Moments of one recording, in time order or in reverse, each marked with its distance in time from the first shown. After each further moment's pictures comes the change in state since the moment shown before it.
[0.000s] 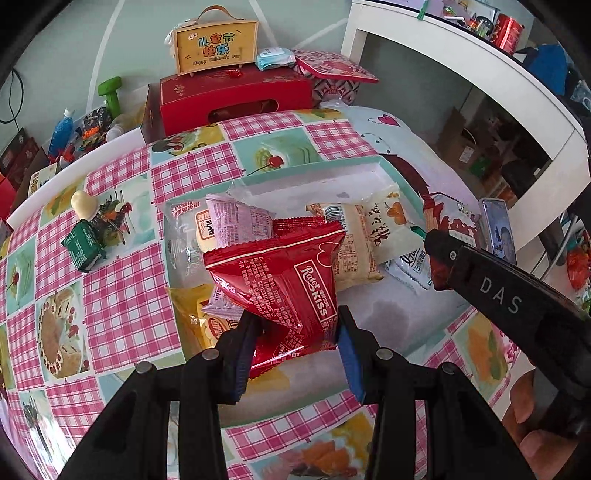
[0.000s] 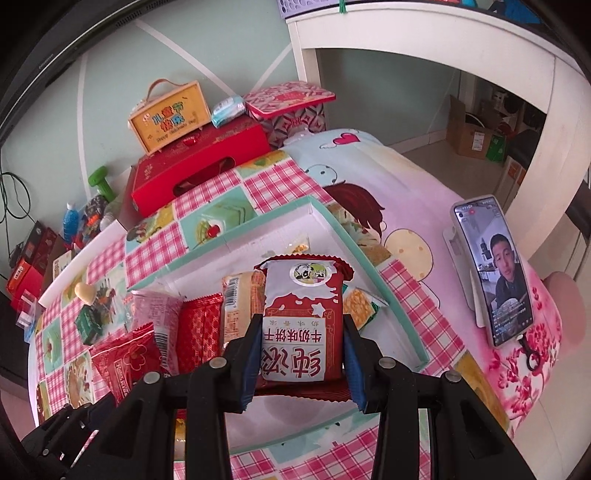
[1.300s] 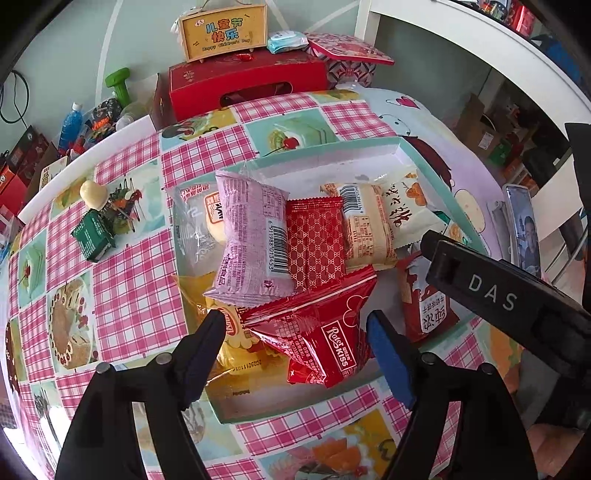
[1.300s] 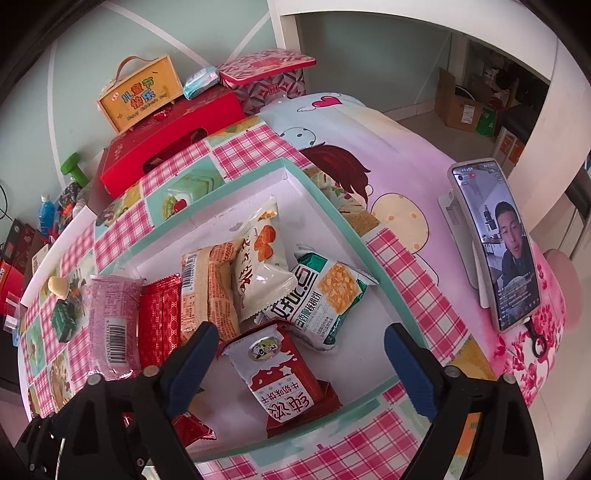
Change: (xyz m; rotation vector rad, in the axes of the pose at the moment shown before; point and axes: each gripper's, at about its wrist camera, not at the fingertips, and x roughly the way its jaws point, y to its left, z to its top) left arm 0.010 0.001 0.002 -0.004 0.057 0.077; right arm 0.033 -0.014 -0.003 0.046 0.094 -0.055
